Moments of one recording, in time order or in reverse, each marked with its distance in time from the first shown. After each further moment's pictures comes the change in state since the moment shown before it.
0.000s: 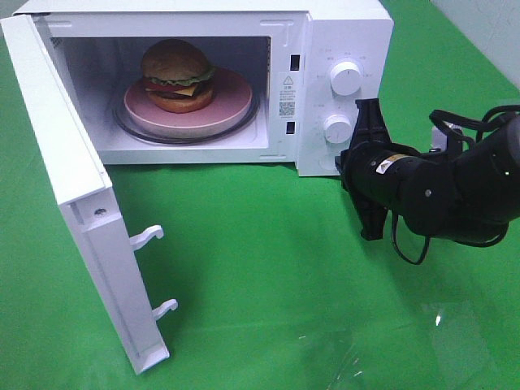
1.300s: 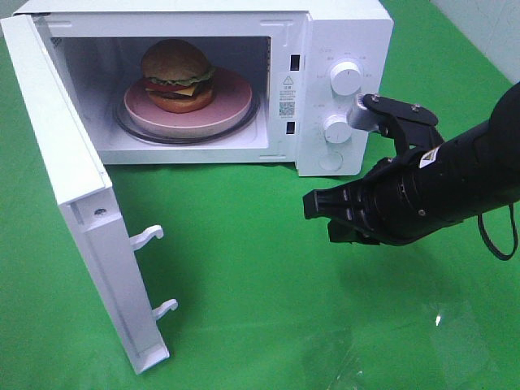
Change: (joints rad) left arm 0.000 0.000 0.000 0.000 0.000 0.000; right arm 0.000 -0.392 0.017 -0.019 0.926 -1.375
